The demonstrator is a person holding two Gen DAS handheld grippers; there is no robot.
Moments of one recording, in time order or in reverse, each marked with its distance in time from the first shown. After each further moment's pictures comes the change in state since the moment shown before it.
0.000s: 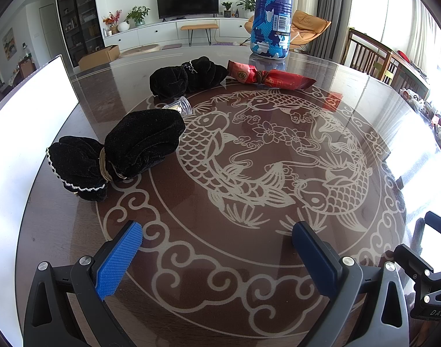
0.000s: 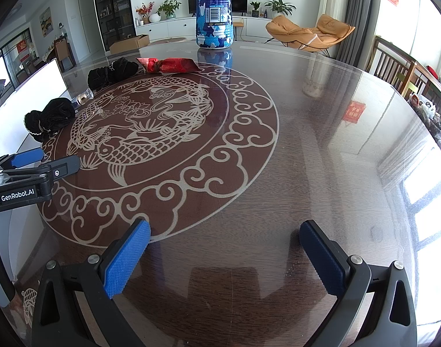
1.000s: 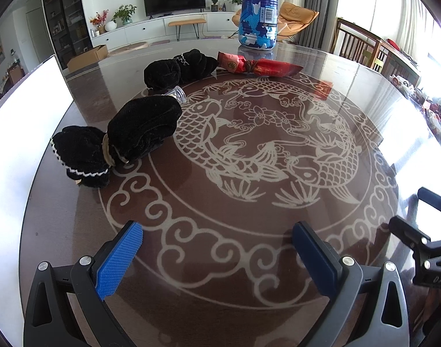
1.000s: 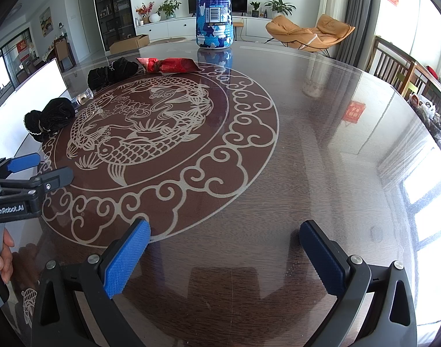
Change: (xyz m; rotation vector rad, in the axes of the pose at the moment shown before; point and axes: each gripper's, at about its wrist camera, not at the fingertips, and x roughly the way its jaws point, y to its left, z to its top) left arm -0.012 0.006 -0.015 0.061 0.032 -0.039; right arm 0.000 0.000 0.000 0.000 0.000 0.000
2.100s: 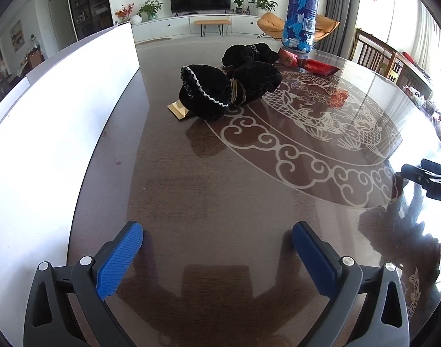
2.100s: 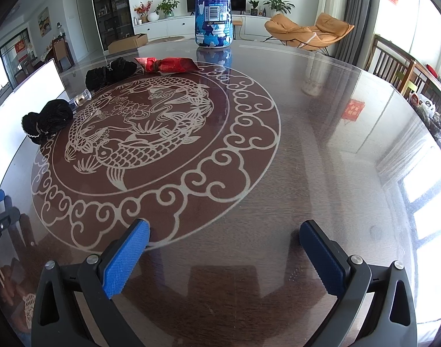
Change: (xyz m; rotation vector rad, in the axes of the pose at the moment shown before) left arm -0.040 0.078 -0.060 -0.086 -0.014 0.061; right arm 0.013 0.015 0.019 0.001 0.048 0.009
